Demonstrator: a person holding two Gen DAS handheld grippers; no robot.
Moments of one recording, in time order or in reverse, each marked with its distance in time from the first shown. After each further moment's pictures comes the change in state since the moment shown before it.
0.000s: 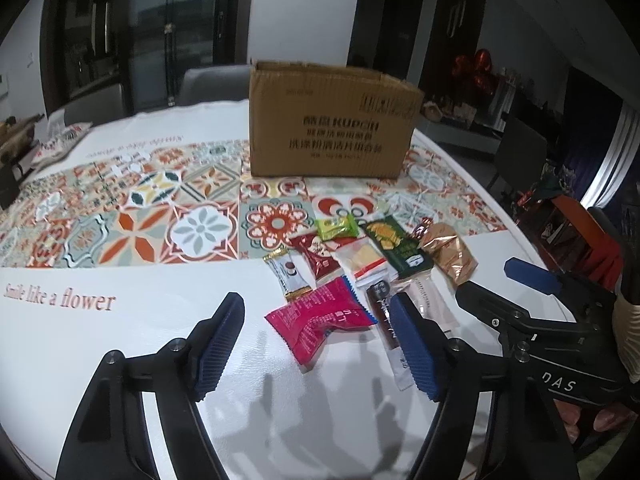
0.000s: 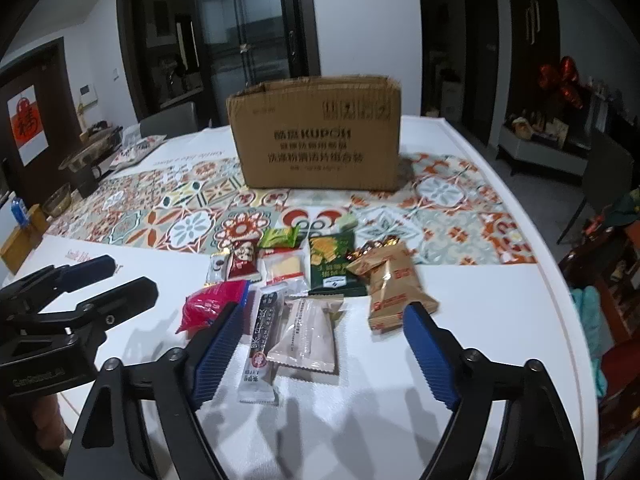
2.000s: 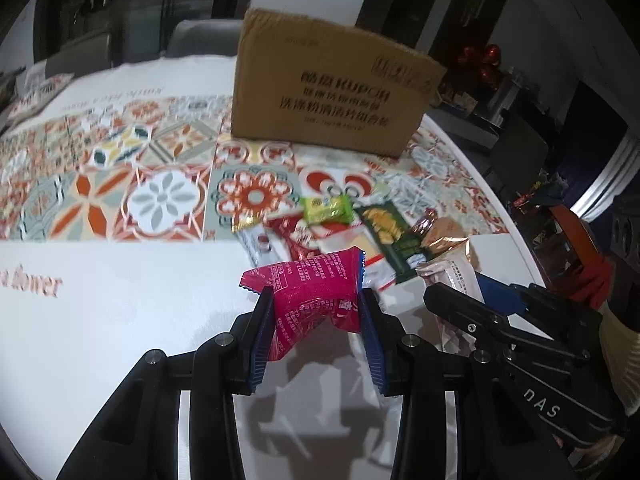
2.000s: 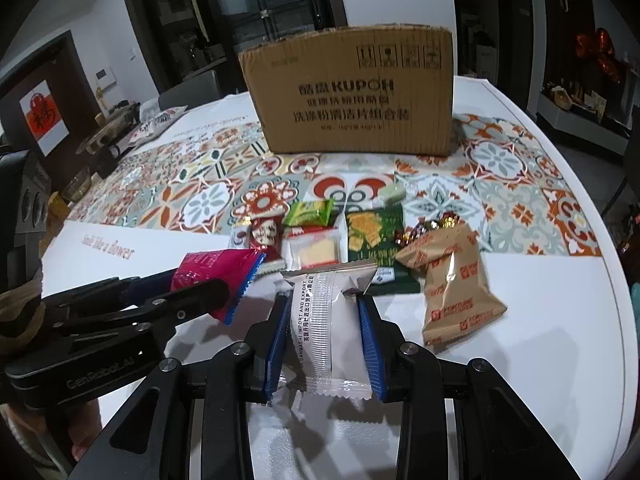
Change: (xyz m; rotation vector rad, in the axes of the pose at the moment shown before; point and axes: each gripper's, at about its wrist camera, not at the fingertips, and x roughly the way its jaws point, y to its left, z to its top) left arm 0.042 0.002 0.014 -0.084 0.103 -0.082; right arm 0.042 0.007 0.016 -0.008 0.111 0.129
